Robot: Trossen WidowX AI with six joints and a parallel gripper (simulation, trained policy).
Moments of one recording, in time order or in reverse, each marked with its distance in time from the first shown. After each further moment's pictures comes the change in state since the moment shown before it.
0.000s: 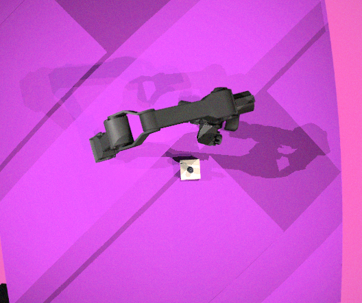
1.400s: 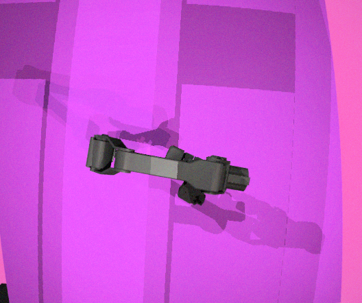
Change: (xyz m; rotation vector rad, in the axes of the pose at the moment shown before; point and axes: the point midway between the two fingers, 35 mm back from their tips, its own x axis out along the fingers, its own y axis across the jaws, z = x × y) arm -0.068 -0.018 0.160 0.278 0.031 -0.026
